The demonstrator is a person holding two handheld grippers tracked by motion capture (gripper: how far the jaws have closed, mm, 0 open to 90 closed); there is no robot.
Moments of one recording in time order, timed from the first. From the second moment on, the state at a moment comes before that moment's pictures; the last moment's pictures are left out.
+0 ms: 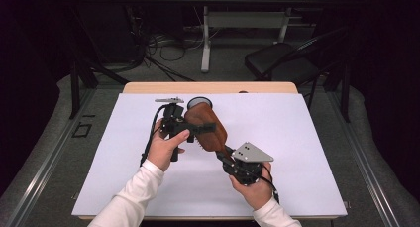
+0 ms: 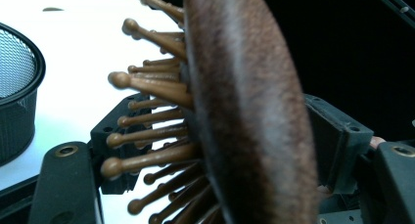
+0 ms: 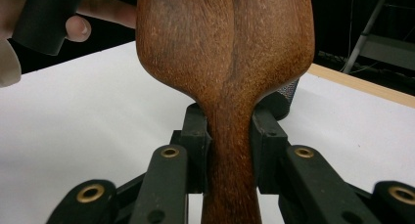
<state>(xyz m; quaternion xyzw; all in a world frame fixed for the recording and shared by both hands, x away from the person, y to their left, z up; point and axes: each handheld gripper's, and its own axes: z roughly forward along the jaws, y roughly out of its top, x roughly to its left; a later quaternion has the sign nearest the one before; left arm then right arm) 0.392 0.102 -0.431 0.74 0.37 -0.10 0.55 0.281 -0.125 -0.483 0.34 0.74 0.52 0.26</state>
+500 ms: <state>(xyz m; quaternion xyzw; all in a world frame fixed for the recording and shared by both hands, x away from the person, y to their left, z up) 0.391 0.100 -0.431 0.73 0.37 -0.11 0.56 0.281 -0.125 -0.483 0.34 0.74 0.52 0.26</state>
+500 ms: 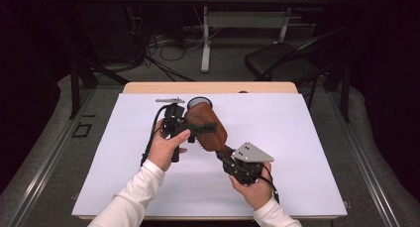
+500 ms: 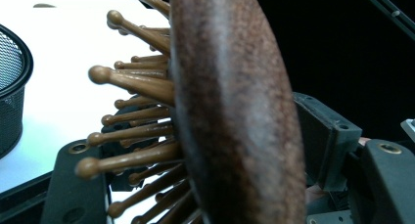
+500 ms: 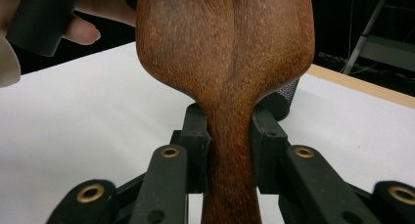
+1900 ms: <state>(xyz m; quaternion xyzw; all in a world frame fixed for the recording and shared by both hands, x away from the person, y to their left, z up) 0.392 0.103 -0.432 0.72 0.38 -0.12 0.56 0.281 -0.125 -0.485 0.34 0.74 0.52 0.25</state>
